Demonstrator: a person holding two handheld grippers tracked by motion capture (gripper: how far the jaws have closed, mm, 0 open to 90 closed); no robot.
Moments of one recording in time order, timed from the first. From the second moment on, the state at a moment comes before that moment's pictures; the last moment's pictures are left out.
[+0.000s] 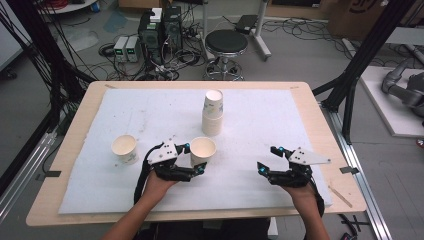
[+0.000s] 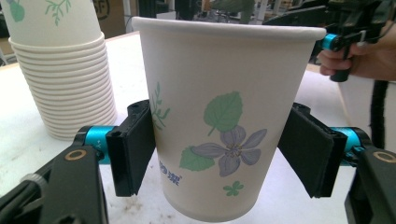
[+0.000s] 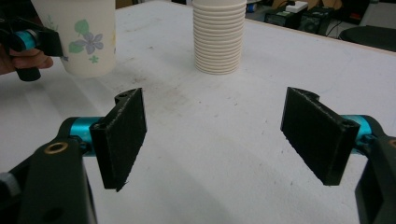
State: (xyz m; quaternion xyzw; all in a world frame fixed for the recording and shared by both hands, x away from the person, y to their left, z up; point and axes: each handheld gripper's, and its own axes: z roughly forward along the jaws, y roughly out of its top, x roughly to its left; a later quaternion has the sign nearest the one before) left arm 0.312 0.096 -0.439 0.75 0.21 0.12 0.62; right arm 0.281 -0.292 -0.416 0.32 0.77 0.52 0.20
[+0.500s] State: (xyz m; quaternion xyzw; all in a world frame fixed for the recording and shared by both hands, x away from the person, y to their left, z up) left arm 0.330 0.051 -0.452 0.78 0.23 0.11 0.57; right arm 0.275 -0.299 -0.412 0.33 0.76 0.52 0.21
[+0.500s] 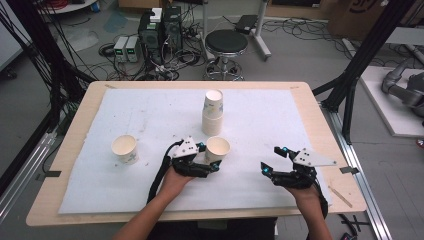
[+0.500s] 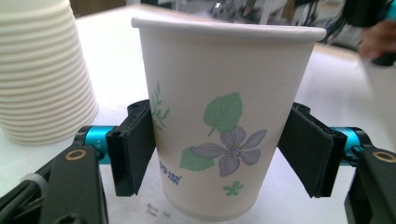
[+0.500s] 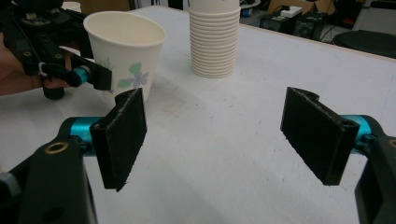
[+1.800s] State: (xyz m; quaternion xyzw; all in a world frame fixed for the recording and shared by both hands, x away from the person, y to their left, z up) left arm 0.308 0.103 -0.449 0.80 0.26 0.10 0.53; right arm 0.274 -0.301 -0.411 0.33 0.76 0.52 0.21
